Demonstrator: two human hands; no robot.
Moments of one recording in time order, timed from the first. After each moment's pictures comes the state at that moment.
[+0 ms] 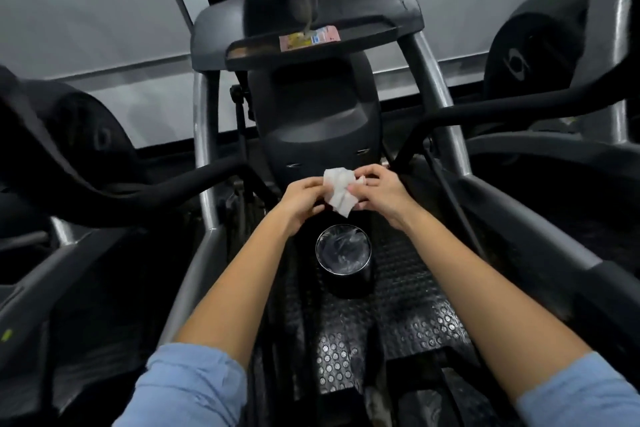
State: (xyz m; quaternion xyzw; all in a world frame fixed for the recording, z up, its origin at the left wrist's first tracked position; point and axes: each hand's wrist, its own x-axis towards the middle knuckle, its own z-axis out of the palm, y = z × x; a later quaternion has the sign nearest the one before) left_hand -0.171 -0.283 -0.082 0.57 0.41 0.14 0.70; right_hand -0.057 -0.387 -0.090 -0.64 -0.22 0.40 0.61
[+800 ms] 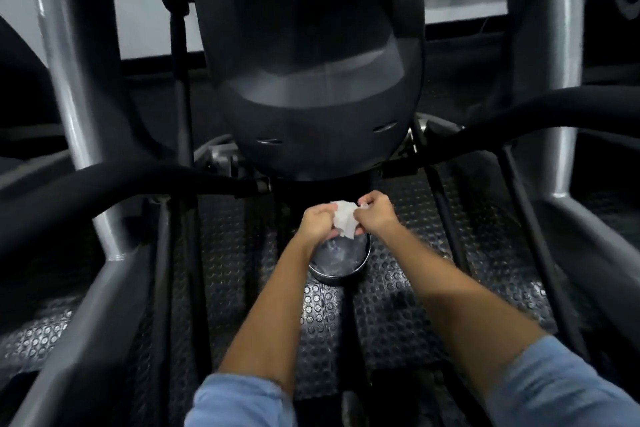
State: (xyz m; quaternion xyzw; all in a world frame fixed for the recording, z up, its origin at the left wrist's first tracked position) left_hand -0.035 -0.171 -0.326 0.46 0.55 0.07 0.70; right_hand 0.066 -0.230 -0.337 -0.82 -0.12 0.40 0.39
